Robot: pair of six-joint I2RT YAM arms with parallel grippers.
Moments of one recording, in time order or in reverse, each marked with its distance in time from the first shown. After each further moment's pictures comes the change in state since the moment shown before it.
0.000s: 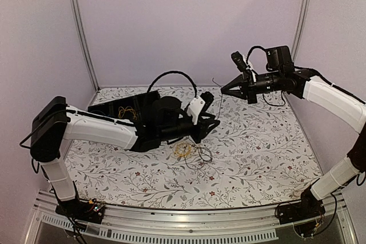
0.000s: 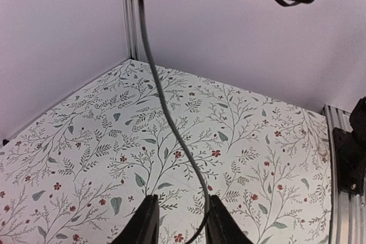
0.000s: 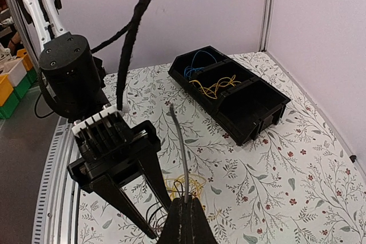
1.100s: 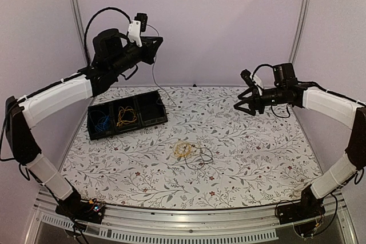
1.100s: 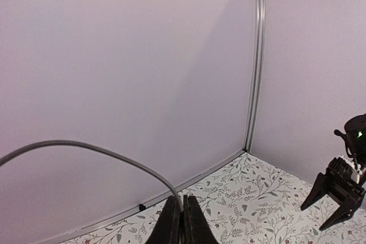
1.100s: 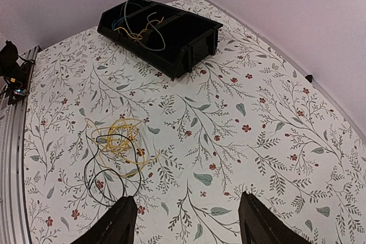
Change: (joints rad) left arm 0.430 -0.230 0.311 -0.253 0.034 -0.006; right arm -0.160 0.016 -0.206 0.085 0.158 -0.071
